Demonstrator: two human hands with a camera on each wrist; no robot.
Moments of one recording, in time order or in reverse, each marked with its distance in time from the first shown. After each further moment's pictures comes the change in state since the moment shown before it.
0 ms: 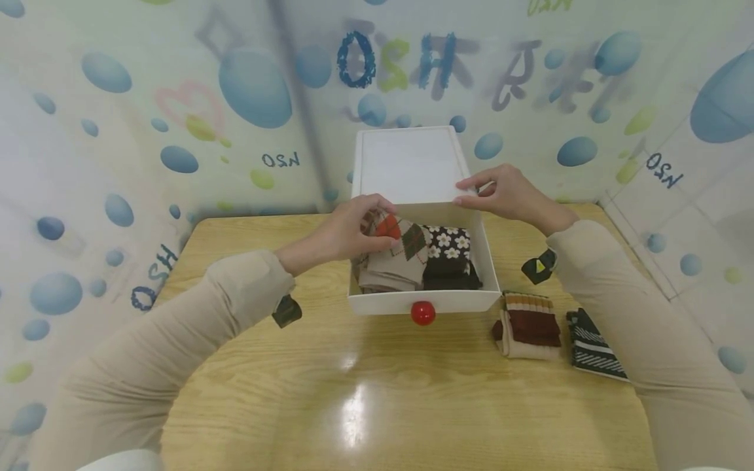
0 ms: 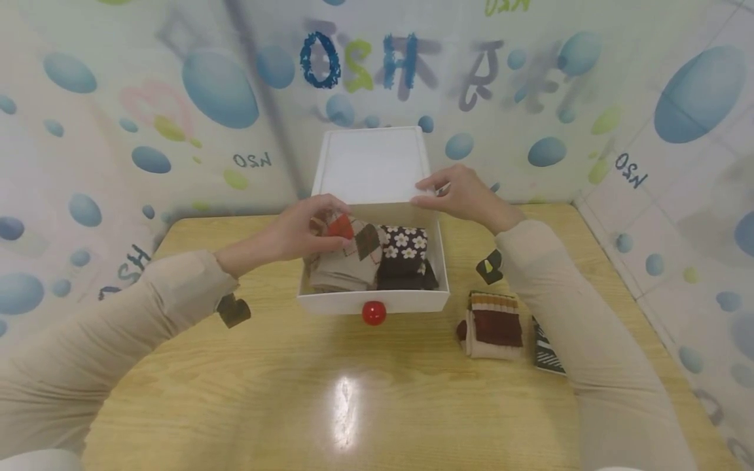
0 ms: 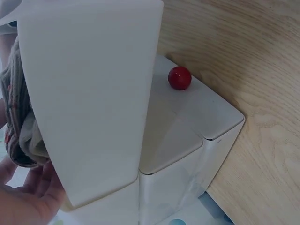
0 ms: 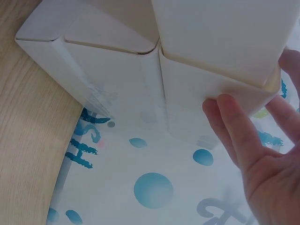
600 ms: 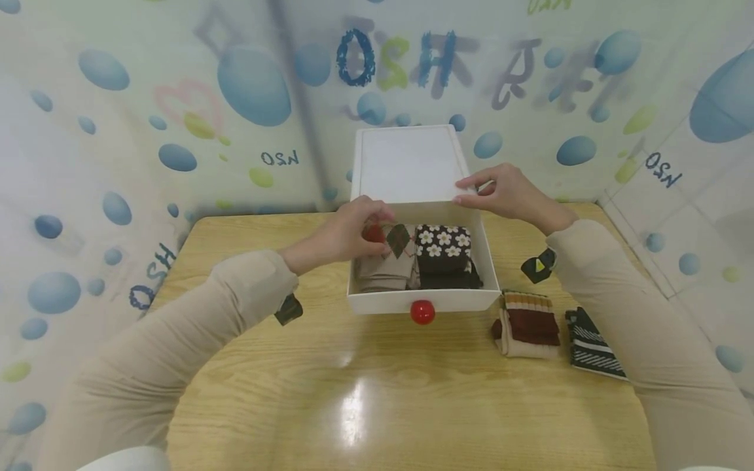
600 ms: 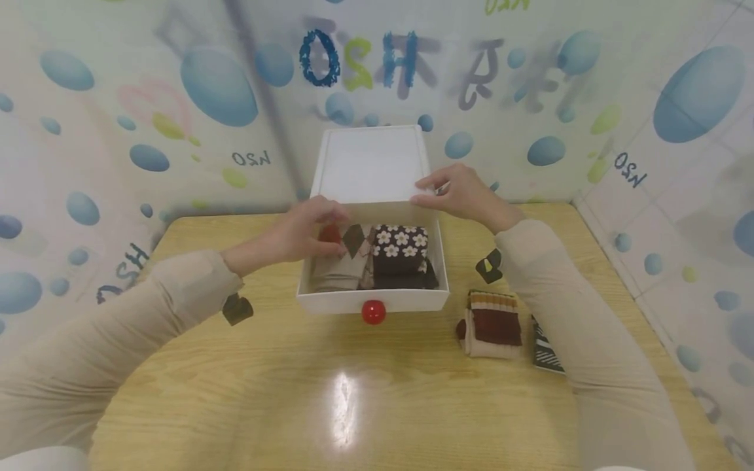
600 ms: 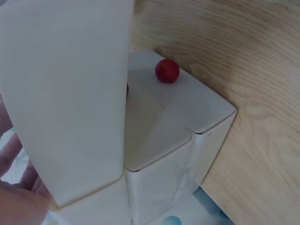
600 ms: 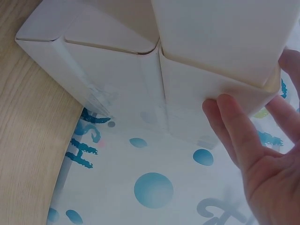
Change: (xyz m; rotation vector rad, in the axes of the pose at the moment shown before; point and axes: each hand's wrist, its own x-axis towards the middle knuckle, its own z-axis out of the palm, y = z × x) left_hand 0.003 -0.009 0.005 0.101 -0.038 0.039; right_hand 0.000 -0.001 0.000 0.007 -0.006 0.025
